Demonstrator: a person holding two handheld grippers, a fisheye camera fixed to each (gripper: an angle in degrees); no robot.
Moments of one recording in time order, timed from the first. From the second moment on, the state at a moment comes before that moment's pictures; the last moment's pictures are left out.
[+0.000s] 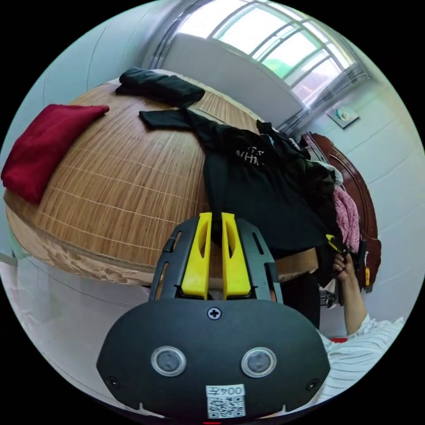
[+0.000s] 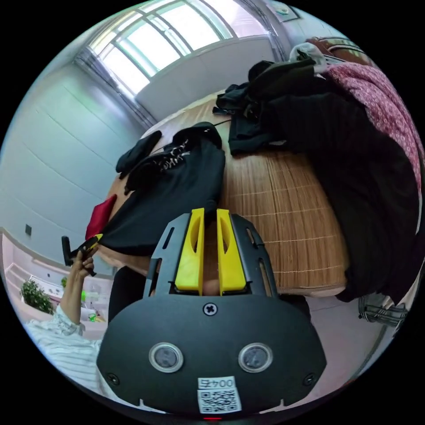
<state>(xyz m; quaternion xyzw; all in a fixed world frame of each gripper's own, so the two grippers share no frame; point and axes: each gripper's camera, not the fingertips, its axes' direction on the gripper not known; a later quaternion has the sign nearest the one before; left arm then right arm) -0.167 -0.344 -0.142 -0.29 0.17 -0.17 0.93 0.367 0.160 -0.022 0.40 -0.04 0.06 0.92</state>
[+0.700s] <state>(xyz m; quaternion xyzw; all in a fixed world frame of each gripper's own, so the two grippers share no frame) -0.195 -0.184 -0.359 -0.34 0.20 -0.14 0.91 0.257 0.382 0.089 0.24 0.05 -0.08 0.97</state>
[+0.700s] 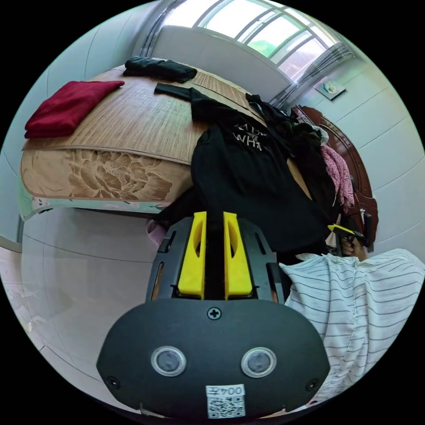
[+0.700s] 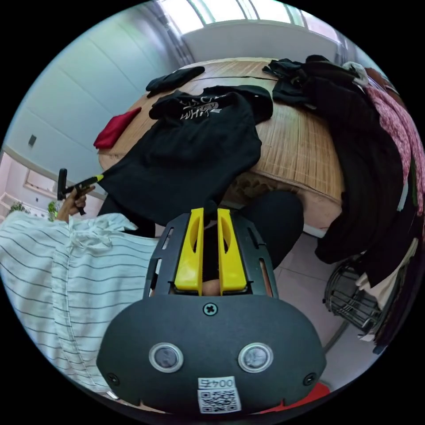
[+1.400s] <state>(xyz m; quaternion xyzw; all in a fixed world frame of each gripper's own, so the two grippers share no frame) -0.097 -0.207 -0.147 -0.27 0.18 -0.04 0.95 0.365 0.162 0.031 0.42 -0.01 0.05 0.91</state>
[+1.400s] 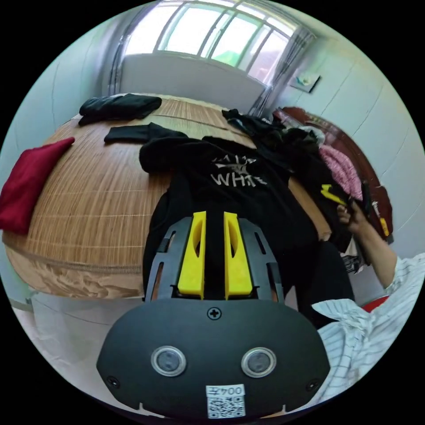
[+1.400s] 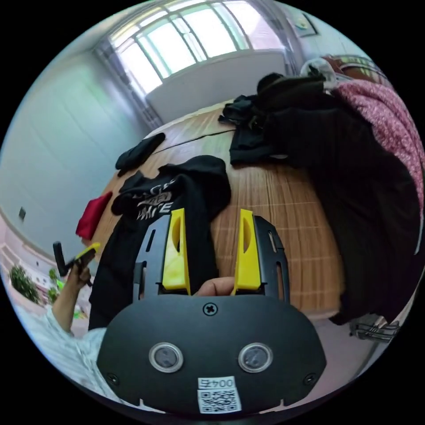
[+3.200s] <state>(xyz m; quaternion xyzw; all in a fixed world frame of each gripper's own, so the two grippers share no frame) -0.221 -0.328 0.368 -0.35 -0.05 0.05 0.93 0.205 0.034 0.334 0.32 0.24 -0.09 0.91</state>
